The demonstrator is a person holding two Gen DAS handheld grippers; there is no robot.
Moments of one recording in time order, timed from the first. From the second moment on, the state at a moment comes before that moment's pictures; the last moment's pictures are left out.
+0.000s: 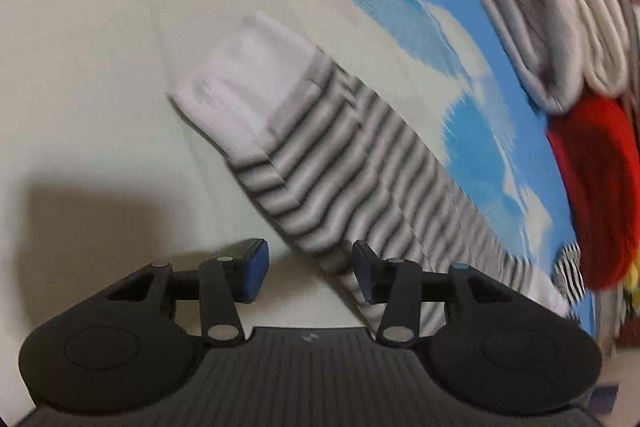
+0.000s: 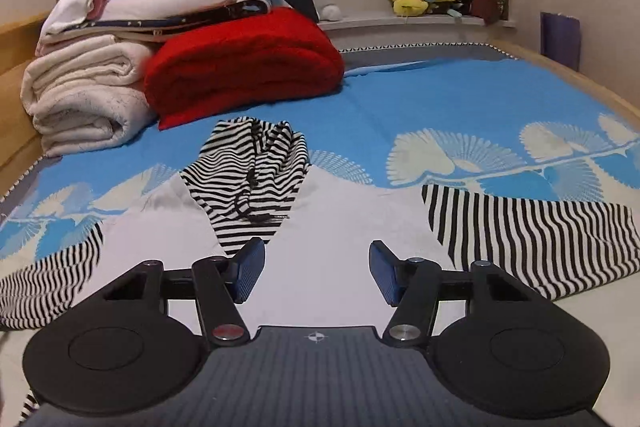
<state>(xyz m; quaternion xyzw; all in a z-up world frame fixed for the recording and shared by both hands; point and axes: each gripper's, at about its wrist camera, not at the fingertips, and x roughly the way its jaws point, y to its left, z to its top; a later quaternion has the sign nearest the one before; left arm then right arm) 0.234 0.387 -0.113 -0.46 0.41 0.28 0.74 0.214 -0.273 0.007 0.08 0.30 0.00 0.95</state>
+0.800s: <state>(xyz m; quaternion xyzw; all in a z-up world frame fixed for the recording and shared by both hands) 0.271 0.102 0.044 -0.22 0.30 -0.23 0.90 0.228 -0.277 -0.011 0.11 0.37 -0.01 0.92</state>
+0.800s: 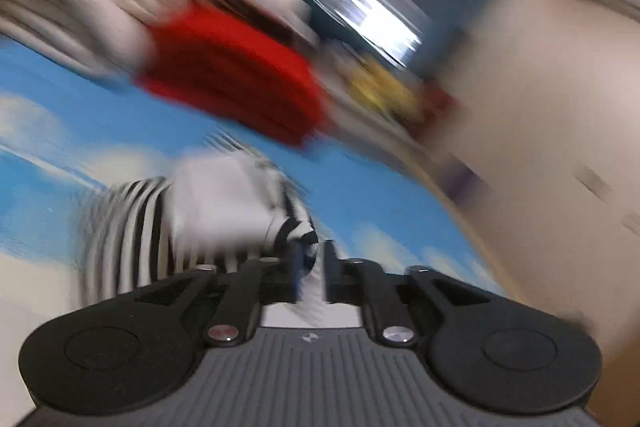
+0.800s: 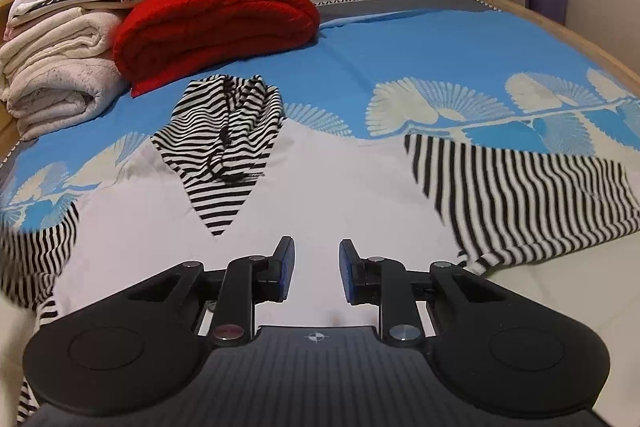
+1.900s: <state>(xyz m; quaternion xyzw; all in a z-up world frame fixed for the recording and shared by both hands) 0.317 0.111 -0.015 -0.10 0.48 -0.01 0.87 0.297 -0.315 -0.036 0.29 0.29 -0.03 0.91</state>
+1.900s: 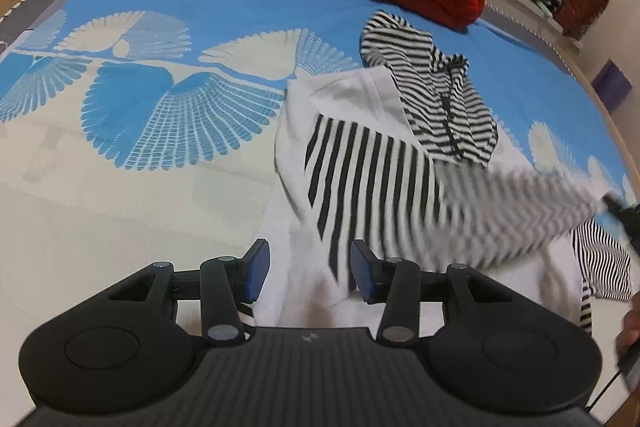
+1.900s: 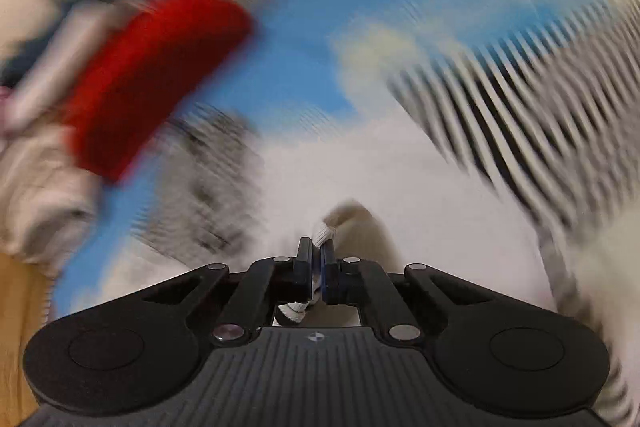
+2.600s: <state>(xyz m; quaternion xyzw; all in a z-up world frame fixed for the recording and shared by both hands) 0.340 0.082 -0.099 -0.06 0.60 0.00 0.80 0.312 -0.357 -0.108 0.31 0.48 -0.13 0.81</state>
